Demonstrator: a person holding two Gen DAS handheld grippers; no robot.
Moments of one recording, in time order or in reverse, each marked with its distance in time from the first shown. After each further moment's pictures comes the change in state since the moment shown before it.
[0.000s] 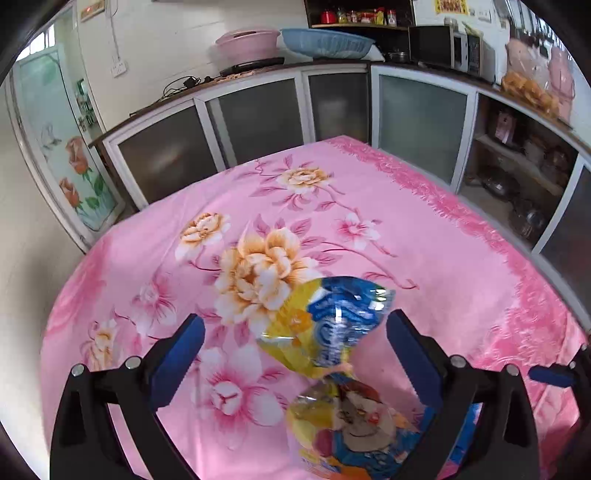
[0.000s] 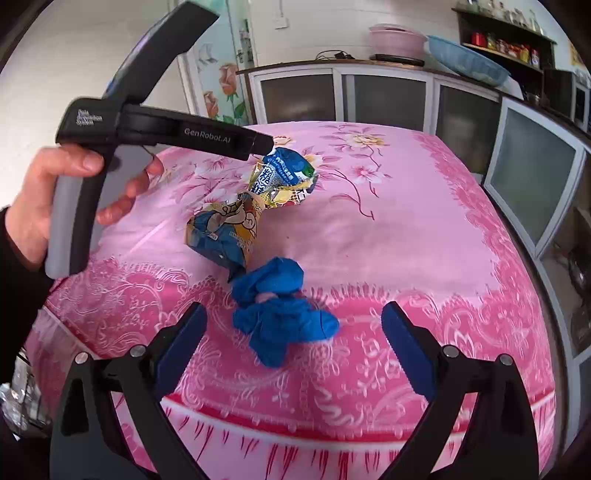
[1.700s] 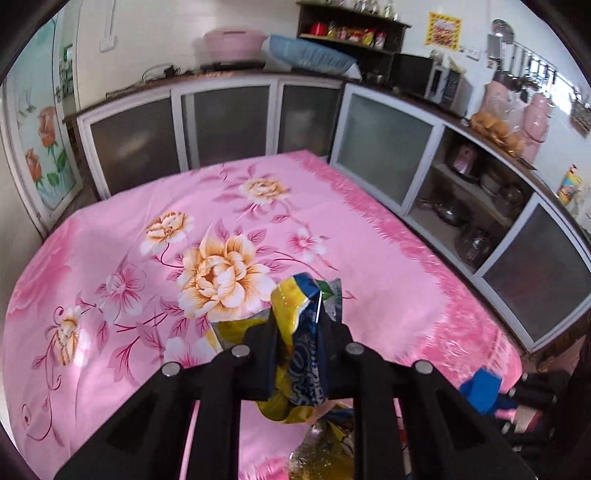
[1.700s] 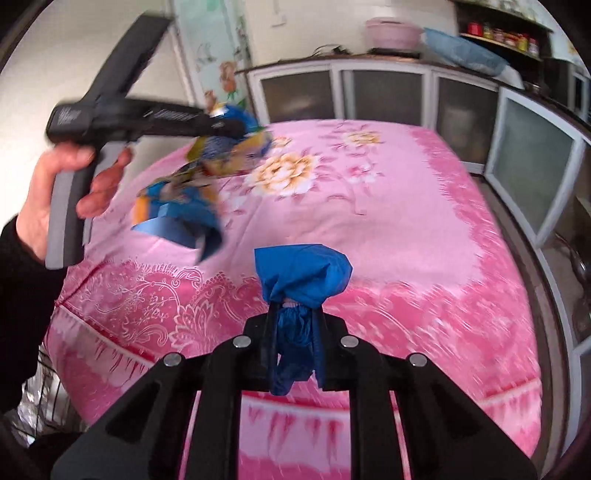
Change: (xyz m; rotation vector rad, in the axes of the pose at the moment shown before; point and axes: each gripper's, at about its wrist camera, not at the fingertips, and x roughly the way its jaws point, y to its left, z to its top) left arm -0.052 0.015 0.002 -0.111 -0.028 -0.275; right arm -0.056 -0.024 -0.003 0.085 0.008 0.011
